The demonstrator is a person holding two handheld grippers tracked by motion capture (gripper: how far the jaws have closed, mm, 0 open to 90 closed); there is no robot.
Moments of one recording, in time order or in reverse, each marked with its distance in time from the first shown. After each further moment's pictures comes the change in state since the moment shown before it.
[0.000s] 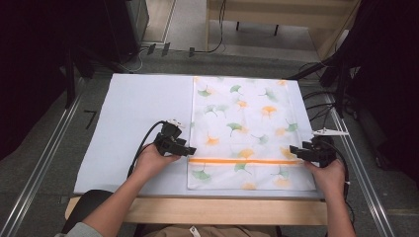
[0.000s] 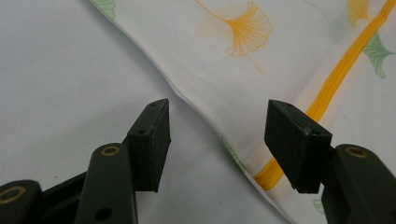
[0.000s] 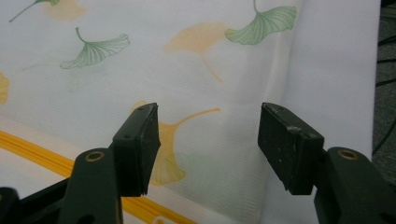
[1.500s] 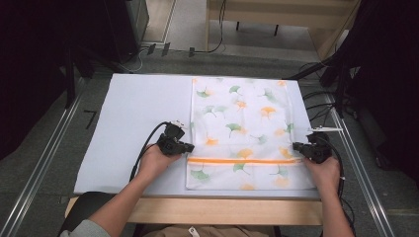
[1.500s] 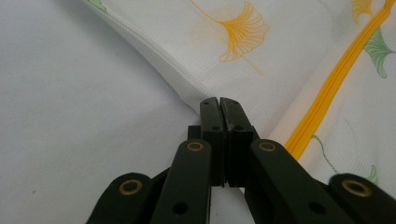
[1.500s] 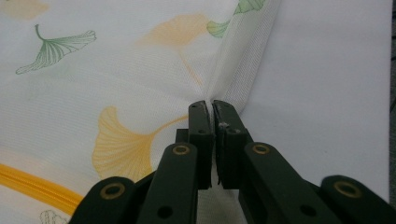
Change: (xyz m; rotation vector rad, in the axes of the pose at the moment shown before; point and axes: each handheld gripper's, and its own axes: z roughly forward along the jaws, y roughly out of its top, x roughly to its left) left arm -0.002 0.000 0.007 0.004 -0.009 0.008; right arm -0.002 0.007 0.018 0.064 -0.031 0.054
